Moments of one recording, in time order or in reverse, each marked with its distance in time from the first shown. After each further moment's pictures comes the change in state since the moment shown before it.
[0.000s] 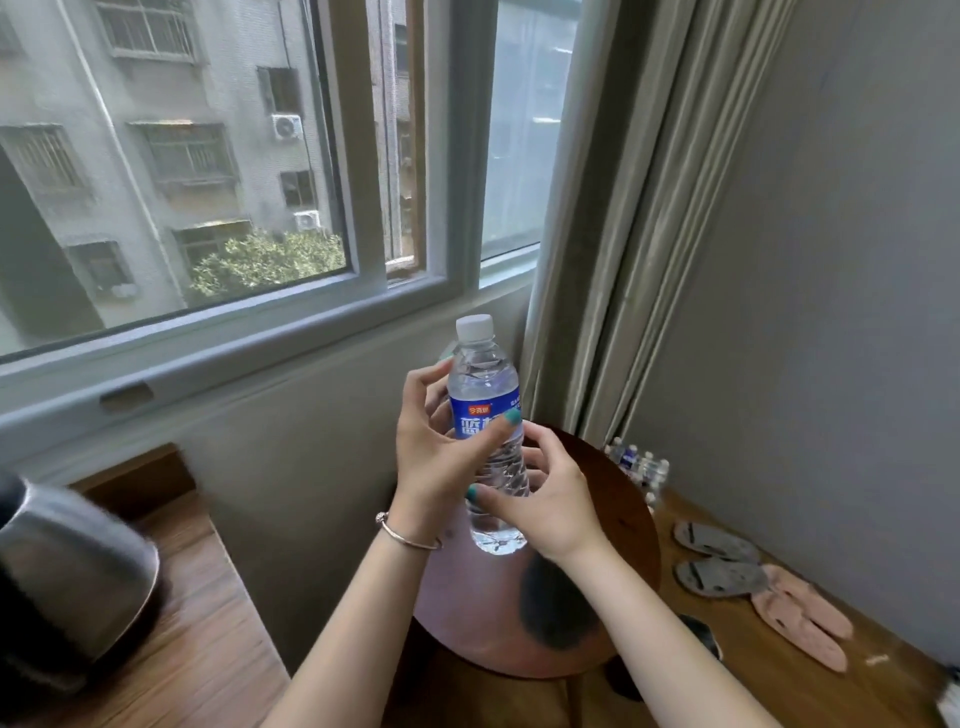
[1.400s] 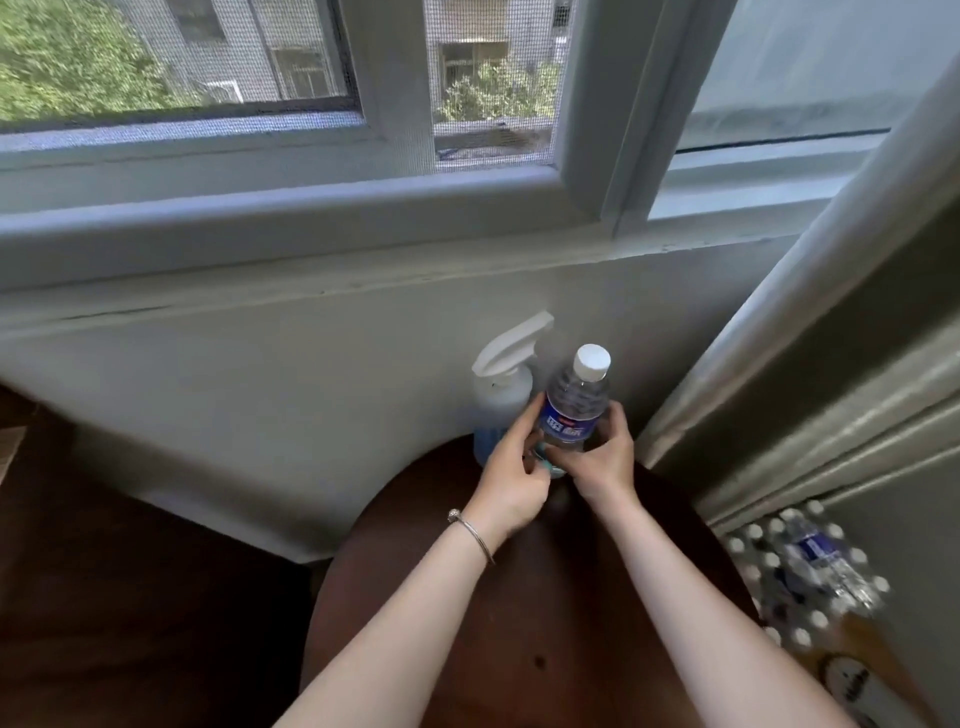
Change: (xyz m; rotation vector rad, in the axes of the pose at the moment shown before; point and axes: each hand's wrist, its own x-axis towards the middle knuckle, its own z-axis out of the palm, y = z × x) left_hand 0.138 -0.336 0.040 0.354 0.201 -0.660; right_hand 0.339 0.307 0.054 0.111 -0.271 0.166
